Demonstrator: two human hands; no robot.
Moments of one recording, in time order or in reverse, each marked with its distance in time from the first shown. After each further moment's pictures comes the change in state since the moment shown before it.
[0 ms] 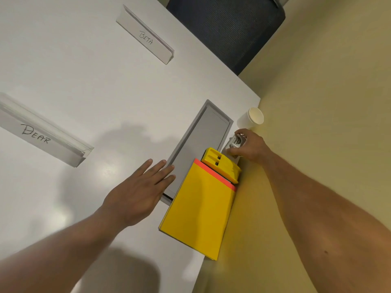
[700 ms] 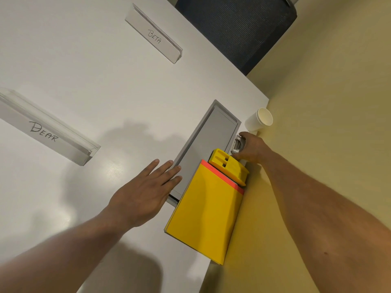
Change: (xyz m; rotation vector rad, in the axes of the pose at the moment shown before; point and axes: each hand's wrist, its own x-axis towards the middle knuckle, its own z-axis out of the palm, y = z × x) left_hand -0.001 0.000 -0.002 0.004 -0.025 0.000; right_hand 0.016 -0.009 0.017 -0.239 -0.116 0.013
